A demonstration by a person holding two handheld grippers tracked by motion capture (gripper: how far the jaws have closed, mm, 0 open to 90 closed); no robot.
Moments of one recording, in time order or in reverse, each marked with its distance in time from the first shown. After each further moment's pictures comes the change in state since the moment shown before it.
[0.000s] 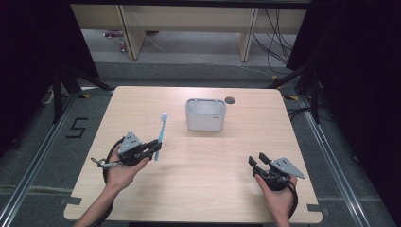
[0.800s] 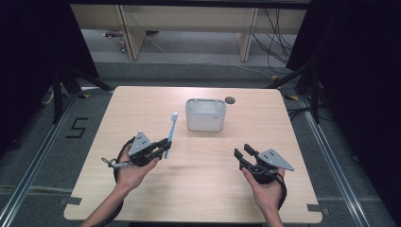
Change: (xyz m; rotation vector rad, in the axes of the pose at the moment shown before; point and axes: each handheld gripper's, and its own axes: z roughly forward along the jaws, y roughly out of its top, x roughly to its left) left arm -0.021 0.006 0.020 -0.042 -0.032 0.046; right arm 0.040 0.034 0.015 -0.069 0.118 -0.066
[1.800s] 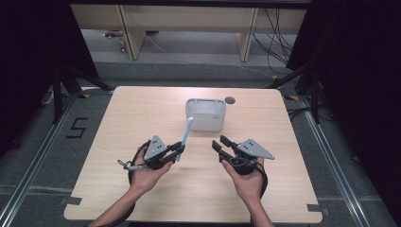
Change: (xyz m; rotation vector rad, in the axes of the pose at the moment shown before) left arm -0.030 -0.005 0.026 -0.010 -0.053 0.037; right arm 0.045 0.030 0.035 -0.041 0.160 0.009
